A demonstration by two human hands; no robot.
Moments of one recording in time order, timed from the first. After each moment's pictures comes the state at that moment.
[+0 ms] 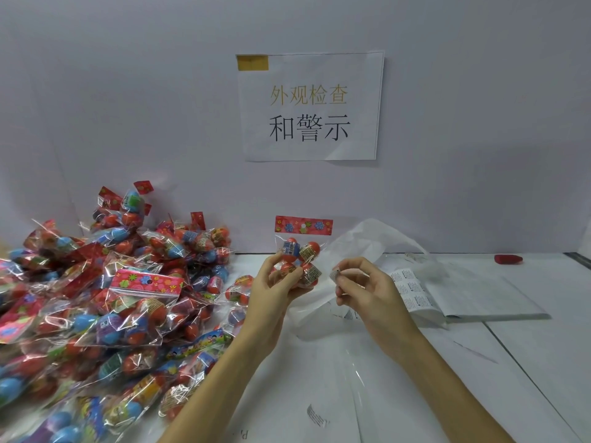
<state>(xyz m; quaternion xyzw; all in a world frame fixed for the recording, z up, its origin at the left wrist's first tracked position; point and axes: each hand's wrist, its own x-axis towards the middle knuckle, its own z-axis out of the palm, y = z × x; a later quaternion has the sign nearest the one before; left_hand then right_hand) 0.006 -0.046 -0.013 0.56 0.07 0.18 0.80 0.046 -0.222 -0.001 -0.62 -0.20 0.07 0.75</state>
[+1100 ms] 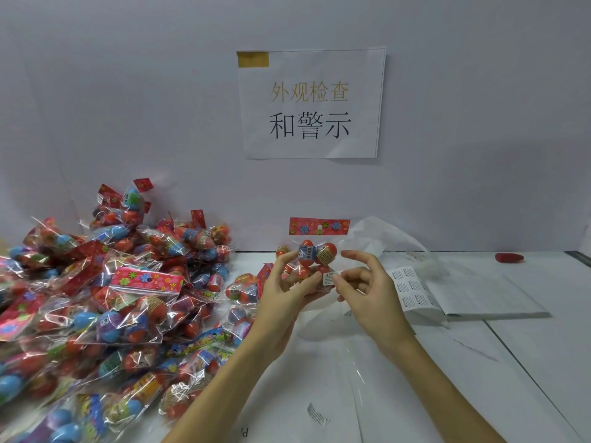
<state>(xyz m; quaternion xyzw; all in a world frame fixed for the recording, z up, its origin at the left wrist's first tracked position) 0.000 -0.060 -0.013 0.57 0.01 0.13 0.81 0.042 -0.216 -0.006 -0.71 -0.19 -0.04 0.68</state>
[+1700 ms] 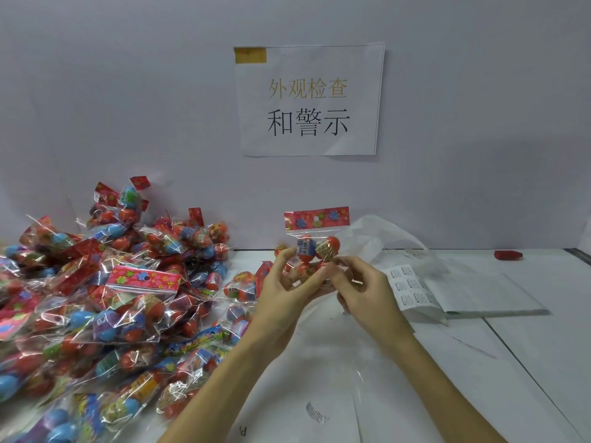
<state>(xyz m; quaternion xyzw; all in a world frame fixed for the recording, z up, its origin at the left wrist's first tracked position) -0.006 -0.066 -0.004 0.55 -0.02 0.13 0.82 0.042 -0.214 -0.002 -0.73 -0.23 -0.01 0.65</state>
